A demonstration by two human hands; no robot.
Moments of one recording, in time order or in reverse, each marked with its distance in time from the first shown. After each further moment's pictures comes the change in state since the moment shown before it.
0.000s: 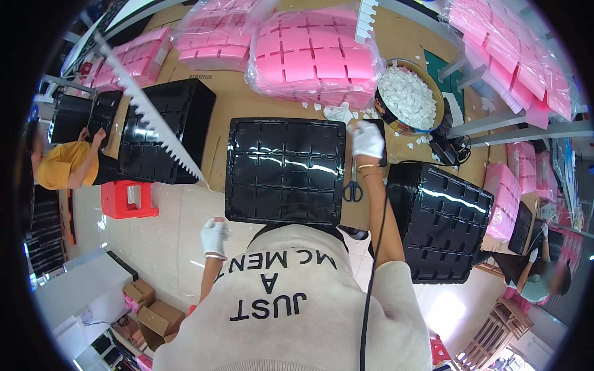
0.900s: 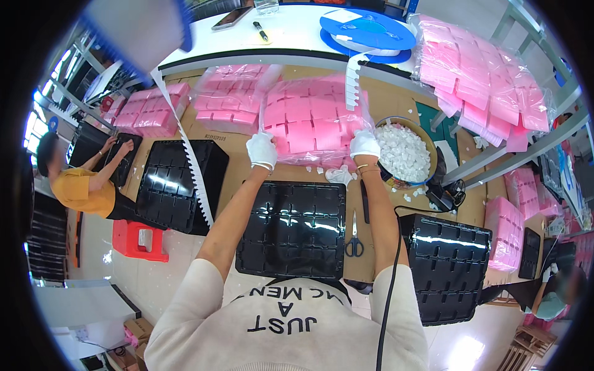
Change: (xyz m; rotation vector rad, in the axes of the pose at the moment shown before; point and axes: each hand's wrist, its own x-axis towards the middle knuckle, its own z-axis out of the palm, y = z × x) left_hand 0.154 0.299 0.270 0.797 0.158 1.135; right_hand 0.166 -0.006 0.008 -0.255 -0.032 -0.075
